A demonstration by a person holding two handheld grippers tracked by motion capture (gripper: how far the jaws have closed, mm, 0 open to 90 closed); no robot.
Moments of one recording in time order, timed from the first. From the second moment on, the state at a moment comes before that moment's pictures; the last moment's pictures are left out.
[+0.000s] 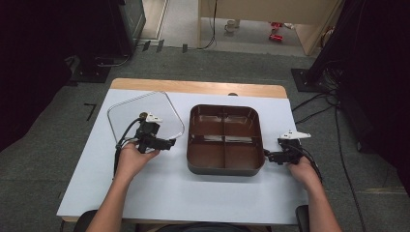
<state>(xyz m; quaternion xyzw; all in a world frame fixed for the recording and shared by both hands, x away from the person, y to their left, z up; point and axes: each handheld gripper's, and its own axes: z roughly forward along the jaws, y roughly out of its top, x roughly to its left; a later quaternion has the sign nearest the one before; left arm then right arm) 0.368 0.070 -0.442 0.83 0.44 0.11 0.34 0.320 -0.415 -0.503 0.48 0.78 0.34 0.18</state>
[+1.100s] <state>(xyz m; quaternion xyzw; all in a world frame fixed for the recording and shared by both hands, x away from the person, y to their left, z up) 0.445 0.124 -0.442 0.78 0.49 0.14 0.35 0.322 -0.426 -0.503 0.51 0.77 0.33 0.20</state>
